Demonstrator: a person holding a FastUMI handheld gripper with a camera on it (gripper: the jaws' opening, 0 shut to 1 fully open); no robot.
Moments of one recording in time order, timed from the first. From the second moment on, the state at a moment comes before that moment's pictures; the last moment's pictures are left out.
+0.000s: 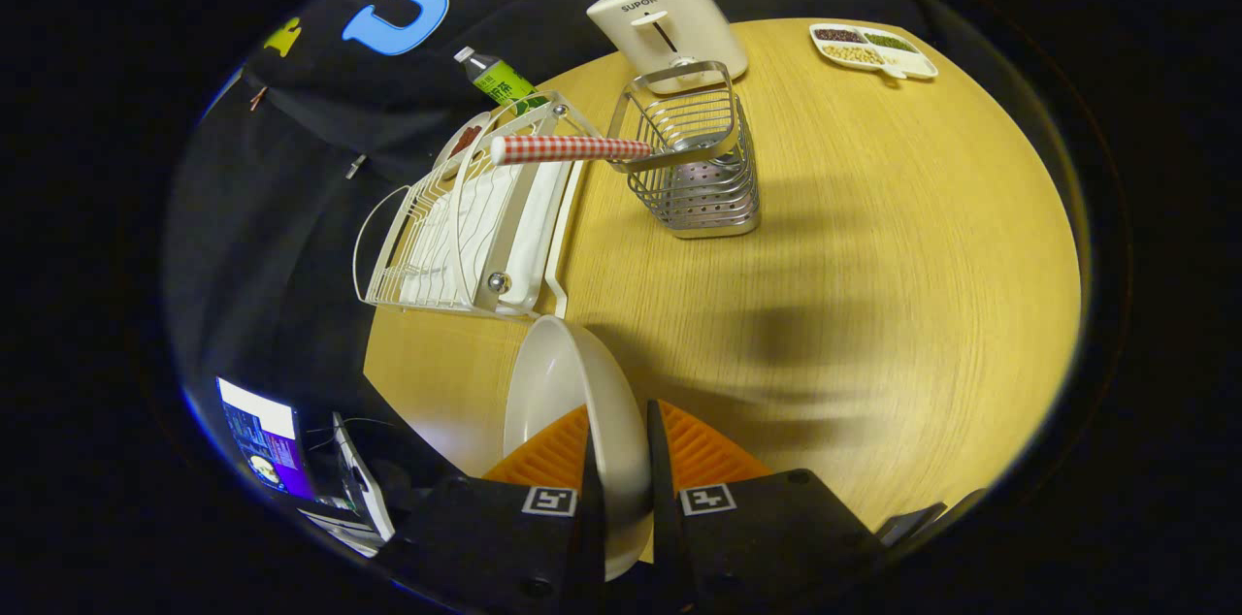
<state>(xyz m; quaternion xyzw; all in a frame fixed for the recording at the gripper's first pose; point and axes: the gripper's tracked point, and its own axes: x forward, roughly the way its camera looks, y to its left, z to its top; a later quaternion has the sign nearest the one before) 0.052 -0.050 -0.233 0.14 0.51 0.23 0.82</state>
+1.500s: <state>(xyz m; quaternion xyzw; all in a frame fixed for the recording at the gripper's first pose) 0.174 -0.021 -0.141 -0.09 0.17 0.26 0.95</state>
